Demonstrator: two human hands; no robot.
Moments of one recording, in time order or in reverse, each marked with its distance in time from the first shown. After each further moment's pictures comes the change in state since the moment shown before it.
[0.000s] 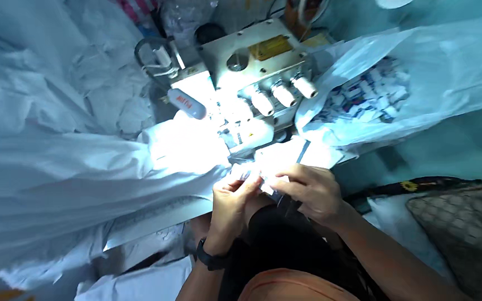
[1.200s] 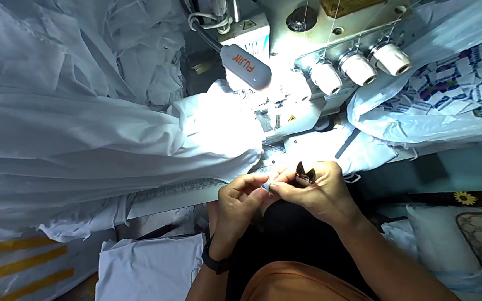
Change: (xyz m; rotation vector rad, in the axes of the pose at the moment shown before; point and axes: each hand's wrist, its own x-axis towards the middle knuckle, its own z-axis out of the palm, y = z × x) left_hand -0.022 -0.009 -0.053 0.137 -0.087 0.188; right_hand 0.026 -0.033 0.043 0.695 -0.038 0.754
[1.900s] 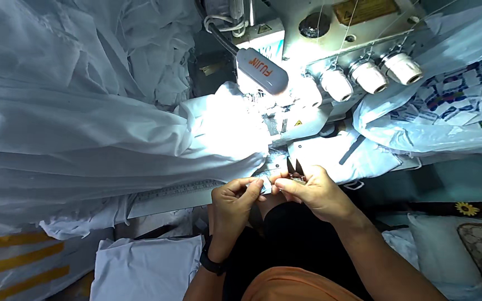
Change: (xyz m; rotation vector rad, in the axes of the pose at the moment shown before) left_hand 0.006 0.013 0.004 0.256 0.235 -0.032; right_hand 0.008 0.016 -0.008 0.192 -0.157 0.309
